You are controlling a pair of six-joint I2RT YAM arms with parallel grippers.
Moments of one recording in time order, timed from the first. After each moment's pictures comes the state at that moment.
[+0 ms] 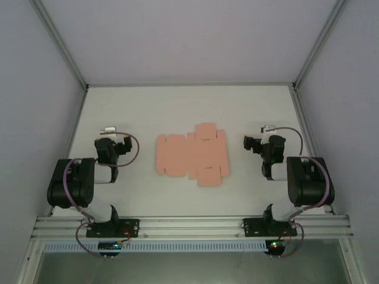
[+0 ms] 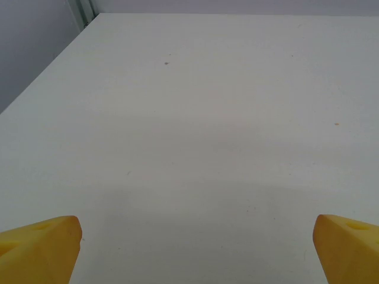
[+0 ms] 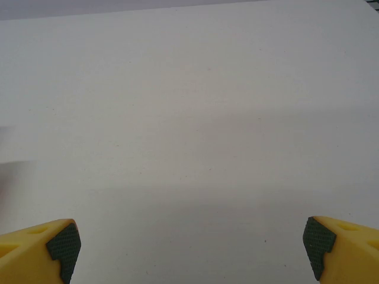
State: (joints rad) left arm 0.02 1.55 0.33 0.85 -0.12 -0.04; right arm -0.04 1.55 0.35 0.79 -0.08 0.03
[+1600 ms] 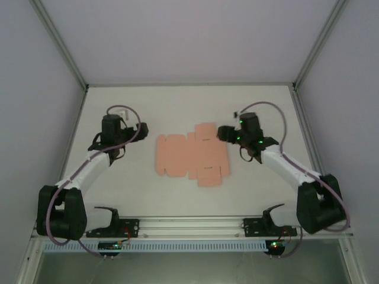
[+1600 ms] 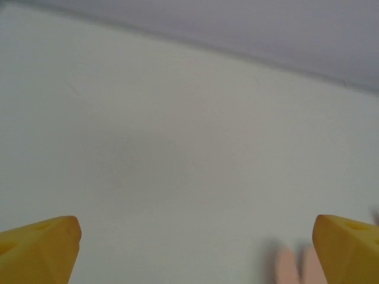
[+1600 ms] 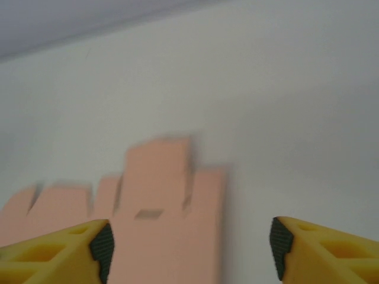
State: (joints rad) left arm -0.18 1.27 0.74 -0.13 0.10 -0.36; right arm 0.40 1.36 0.82 -0.18 -0.11 0.42
